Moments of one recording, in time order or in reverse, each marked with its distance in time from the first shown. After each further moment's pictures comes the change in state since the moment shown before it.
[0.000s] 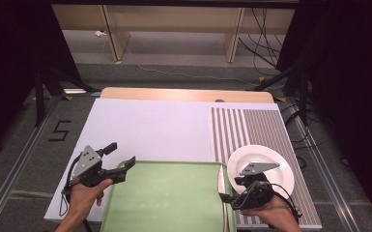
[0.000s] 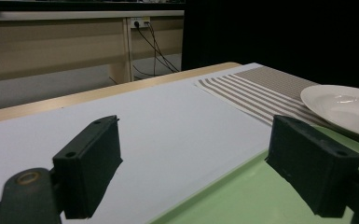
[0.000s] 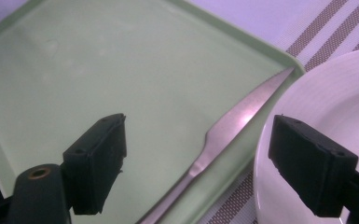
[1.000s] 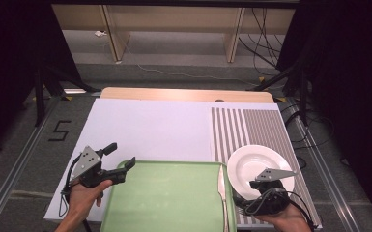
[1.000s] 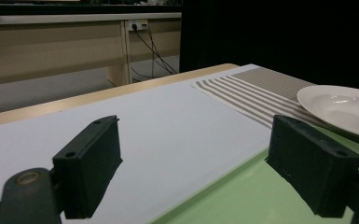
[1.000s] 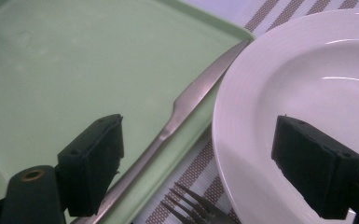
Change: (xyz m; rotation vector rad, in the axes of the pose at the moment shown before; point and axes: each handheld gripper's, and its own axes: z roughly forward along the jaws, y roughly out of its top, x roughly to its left) left arm -0.003 0.002 -0.003 -0.003 -0.010 0.013; right arm -0.012 -0.025 -0.024 -0.014 -0.082 0.013
